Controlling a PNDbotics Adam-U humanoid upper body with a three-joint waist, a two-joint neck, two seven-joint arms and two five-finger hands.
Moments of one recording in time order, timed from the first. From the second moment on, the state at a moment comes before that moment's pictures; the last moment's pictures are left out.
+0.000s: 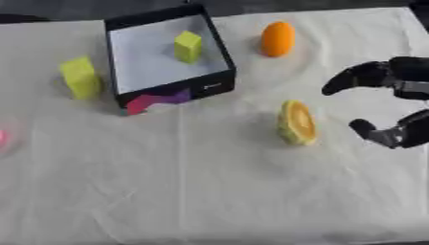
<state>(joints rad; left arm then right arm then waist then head) 0.05 0.27 0.11 -1.91 0.13 -0.15 0.16 -0.31 -1.08 0.16 -1.82 0.11 -0.49 0.56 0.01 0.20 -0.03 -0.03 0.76</state>
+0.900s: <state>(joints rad) 0.06 0.28 0.13 -1.90 0.12 -0.15 0.18 -0.38 -0.96 0.21 -1.76 0.20 -0.51 0.63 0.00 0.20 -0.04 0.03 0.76</state>
